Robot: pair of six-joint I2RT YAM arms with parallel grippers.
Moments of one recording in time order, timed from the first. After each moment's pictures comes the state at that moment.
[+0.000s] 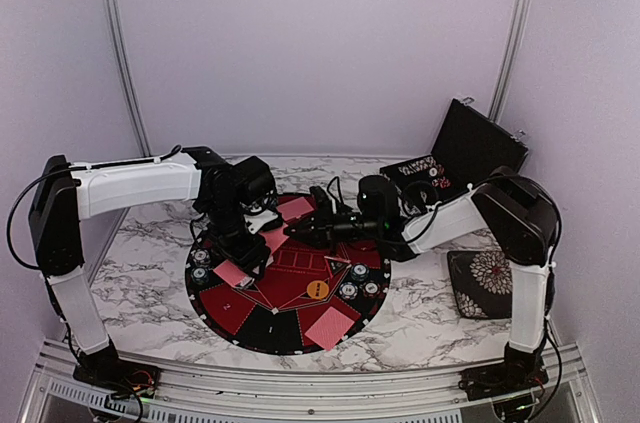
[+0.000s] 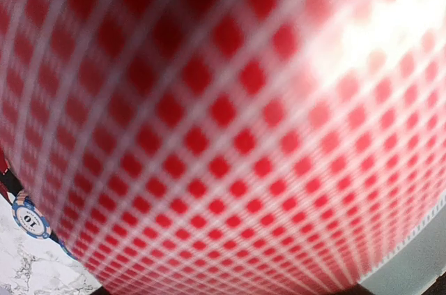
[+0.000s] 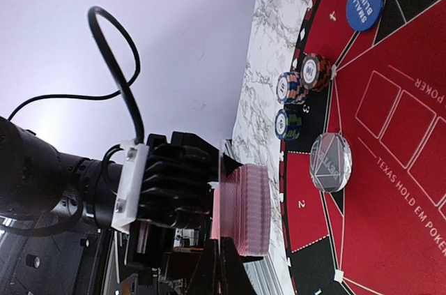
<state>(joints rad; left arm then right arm) -0.79 1.81 1.45 -1.10 0.12 -0.11 0.76 2.05 1.09 0.79 -0.80 1.31</state>
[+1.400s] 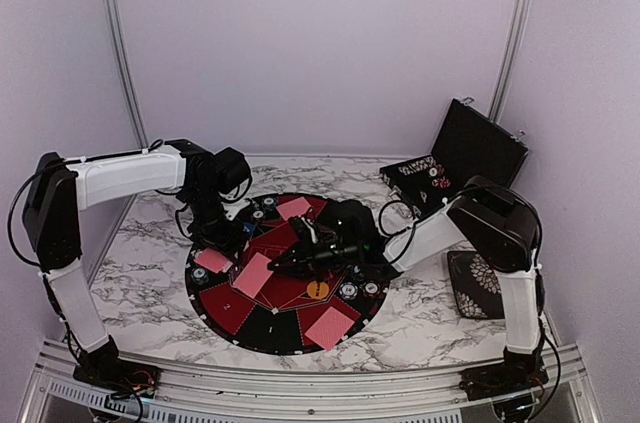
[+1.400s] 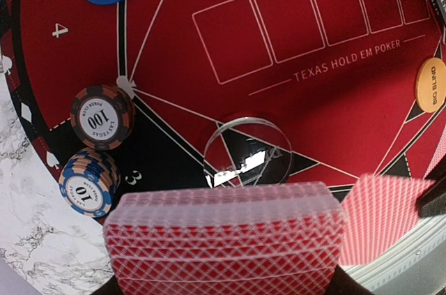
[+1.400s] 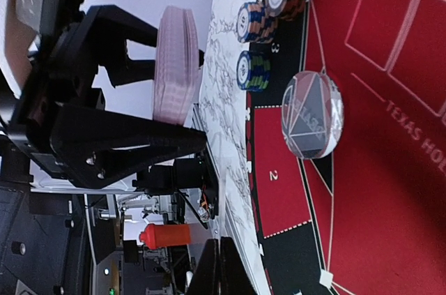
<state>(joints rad) -0.64 1.80 1.43 -1.12 0.07 -0.17 0.87 2.13 1.10 0.74 -0.78 1.24</state>
